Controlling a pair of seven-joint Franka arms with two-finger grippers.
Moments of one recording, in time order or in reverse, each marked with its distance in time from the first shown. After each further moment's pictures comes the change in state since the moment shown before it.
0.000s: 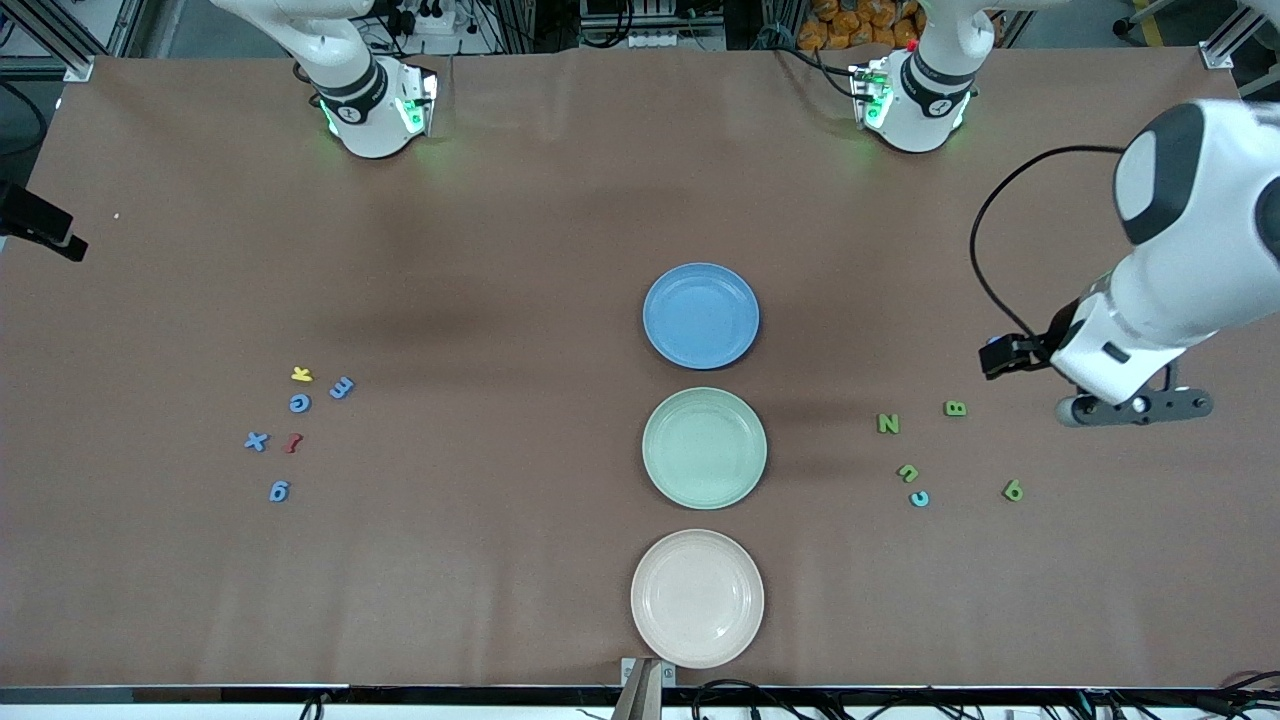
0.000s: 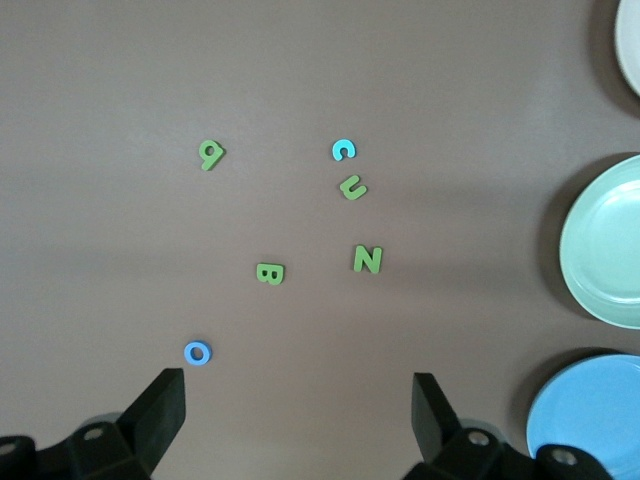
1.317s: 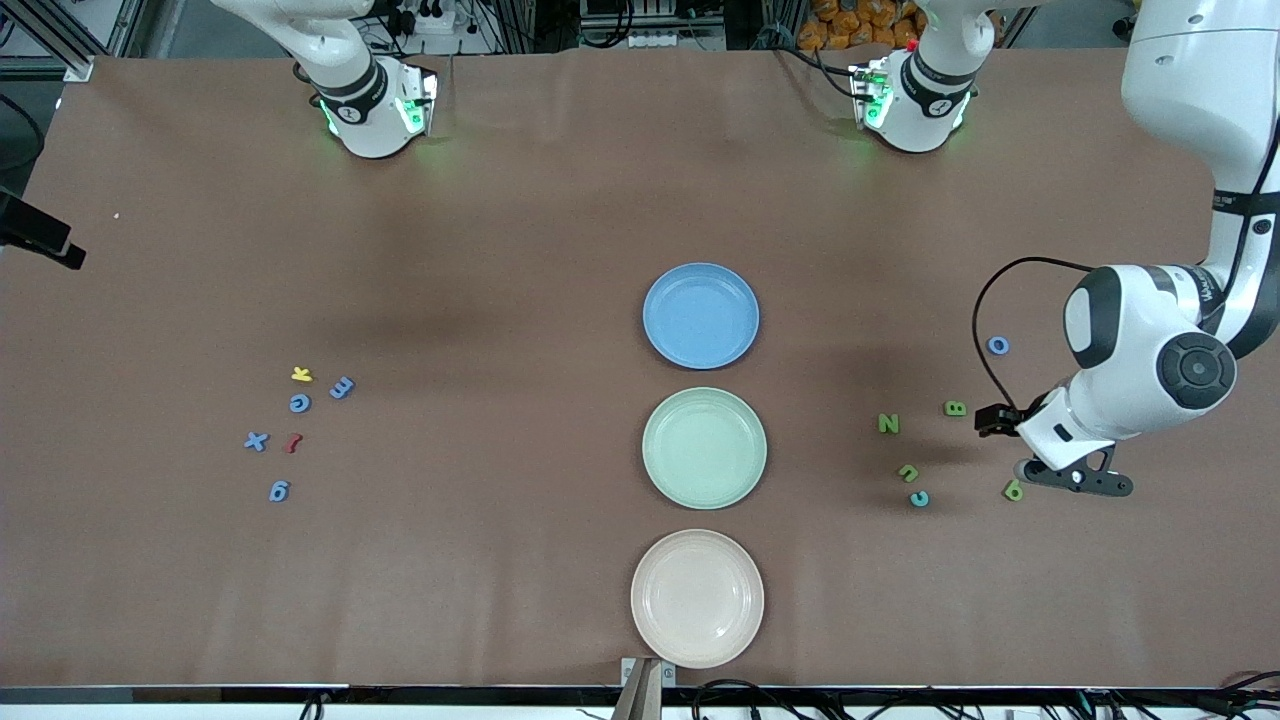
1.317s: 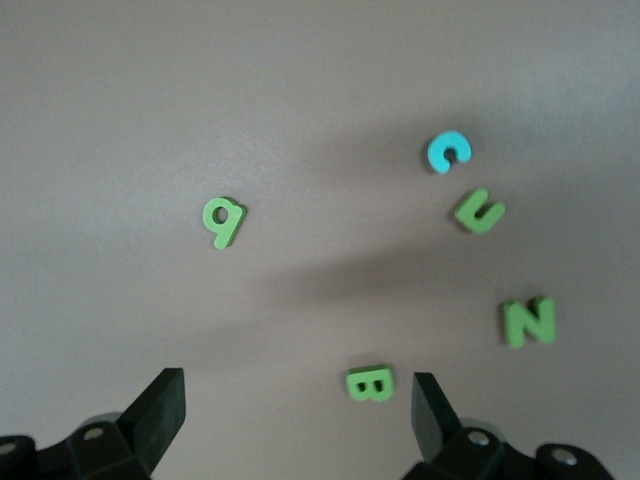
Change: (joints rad) left arm 0.133 0.239 0.009 -0.159 0.053 0.408 0.379; right arm -0.011 0.019 -0.012 -0.005 0.001 0.005 0.000
